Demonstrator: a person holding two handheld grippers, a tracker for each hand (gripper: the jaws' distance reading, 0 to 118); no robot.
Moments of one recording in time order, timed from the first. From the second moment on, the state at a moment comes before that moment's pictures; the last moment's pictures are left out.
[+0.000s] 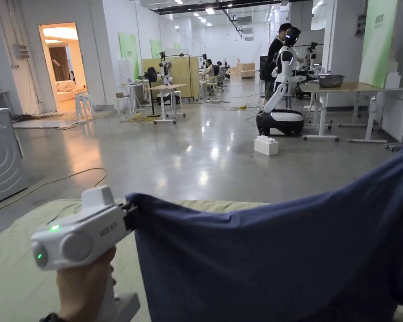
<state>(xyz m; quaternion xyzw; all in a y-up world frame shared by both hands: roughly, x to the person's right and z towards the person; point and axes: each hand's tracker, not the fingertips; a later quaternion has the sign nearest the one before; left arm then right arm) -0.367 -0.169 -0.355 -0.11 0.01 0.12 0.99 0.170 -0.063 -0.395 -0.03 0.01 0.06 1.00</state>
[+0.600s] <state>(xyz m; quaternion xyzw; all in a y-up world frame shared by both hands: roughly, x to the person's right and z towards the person) -0.392 -0.369 -0.070 -0.22 -0.04 0.26 0.94 0.234 -0.287 -0.068 -0.19 0.04 -0.06 0.98</state>
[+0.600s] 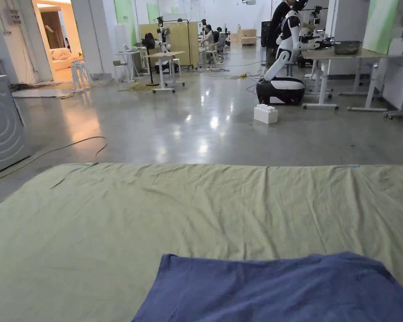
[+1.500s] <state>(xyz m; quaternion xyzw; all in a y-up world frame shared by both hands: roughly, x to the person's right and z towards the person) -0.413 -0.374 -0.023 -0.25 0.05 0.18 0.95 0.288 -0.370 -0.049 -0.27 -0.06 -0.13 0.95</state>
